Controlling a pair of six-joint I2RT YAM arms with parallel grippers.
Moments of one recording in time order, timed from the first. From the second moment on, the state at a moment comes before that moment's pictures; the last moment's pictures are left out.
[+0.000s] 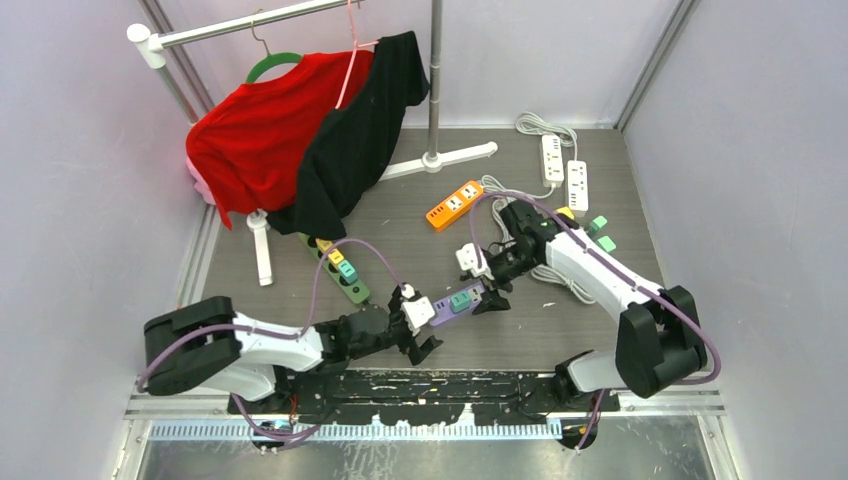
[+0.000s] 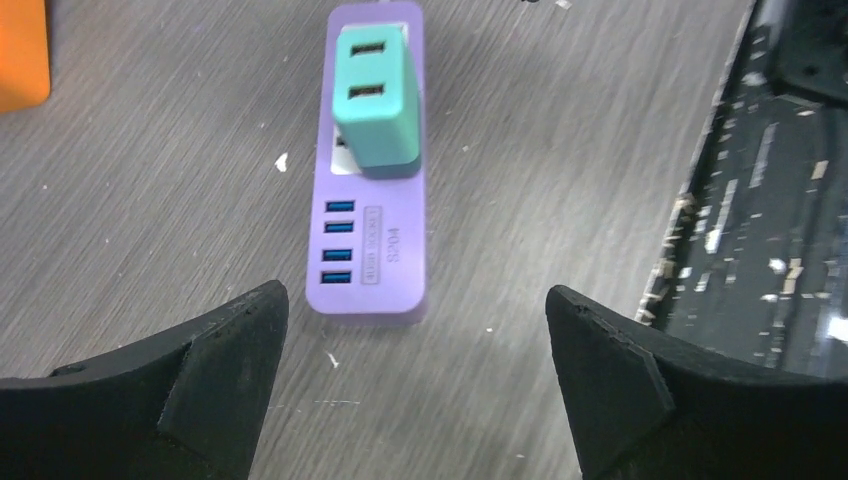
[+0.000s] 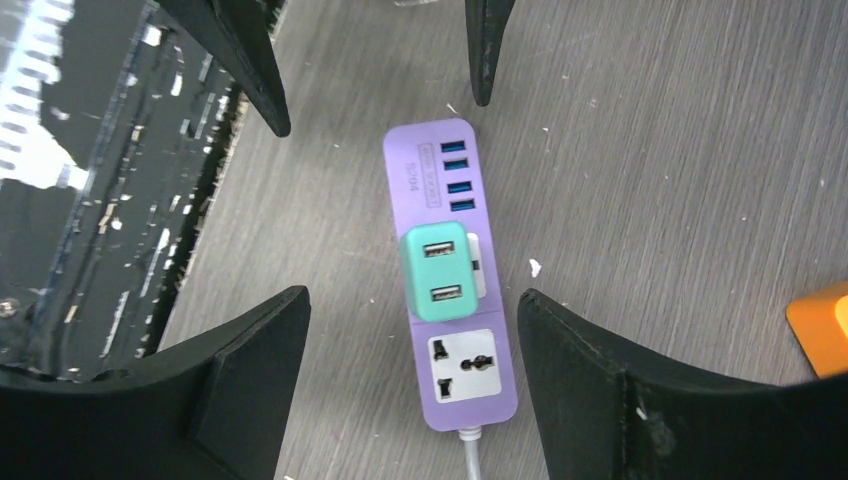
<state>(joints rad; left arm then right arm) -1.23 1.30 0.32 0.67 -0.13 0.02 0.39 1.36 0.95 -0.97 -0.95 -1.43</state>
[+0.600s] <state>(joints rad) -1.14 1.61 0.36 0.88 -0.06 0.05 0.54 1.47 0.91 -0.74 -0.73 -1.24</state>
